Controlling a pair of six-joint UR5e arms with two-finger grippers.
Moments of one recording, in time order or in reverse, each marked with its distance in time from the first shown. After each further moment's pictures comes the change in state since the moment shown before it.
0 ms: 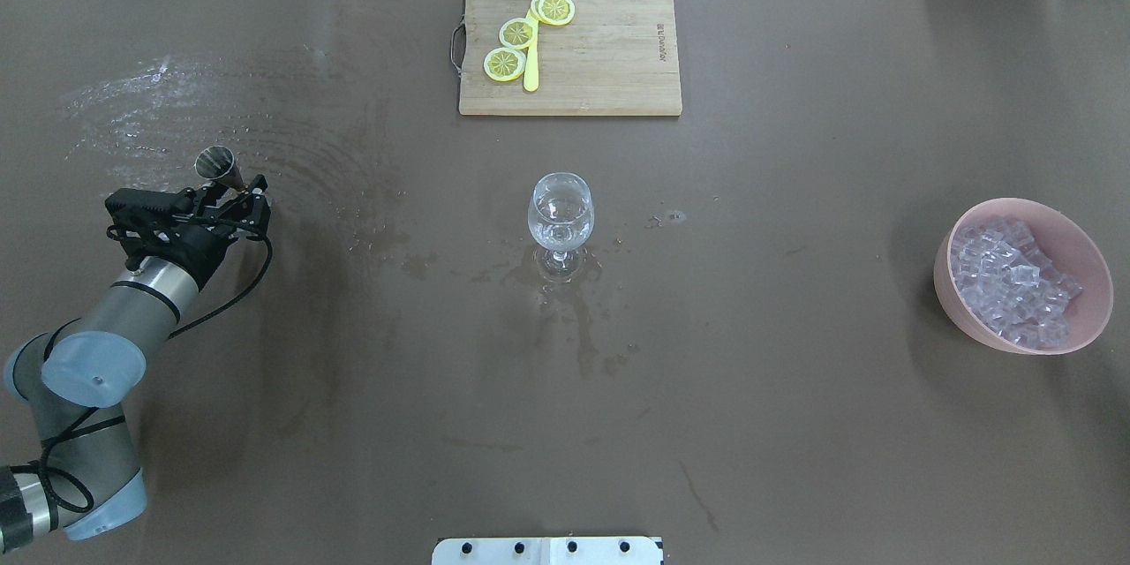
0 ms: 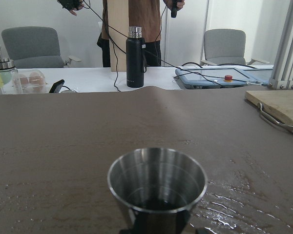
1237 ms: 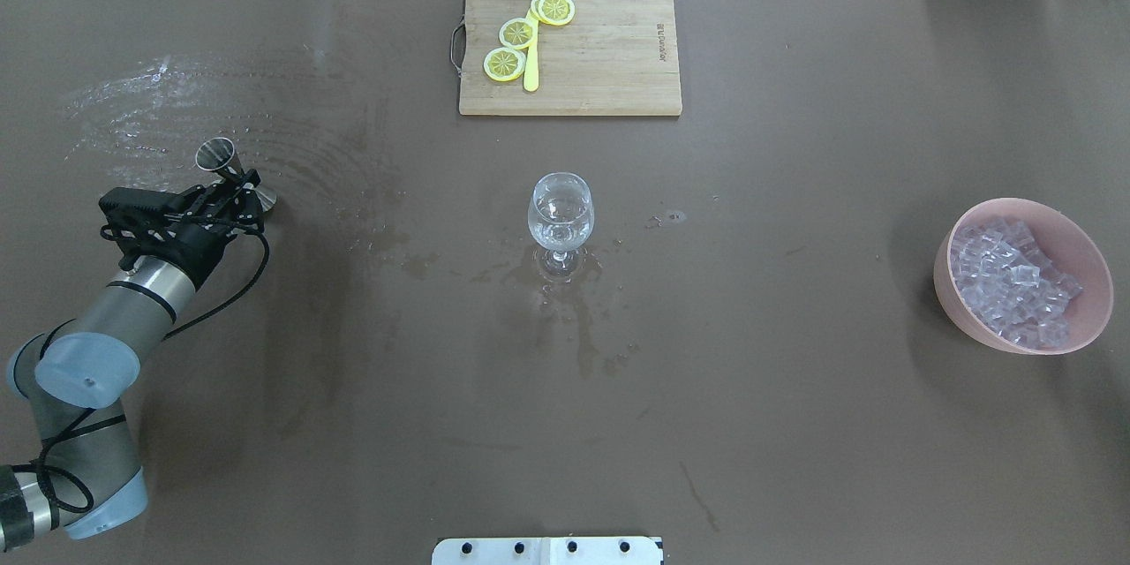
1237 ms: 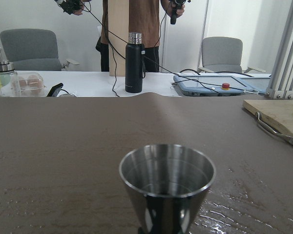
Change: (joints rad) left arm -0.001 -0.004 0.001 -0.057 0.001 0.001; right arm 0.000 0.000 0.003 0.000 0.000 0.000
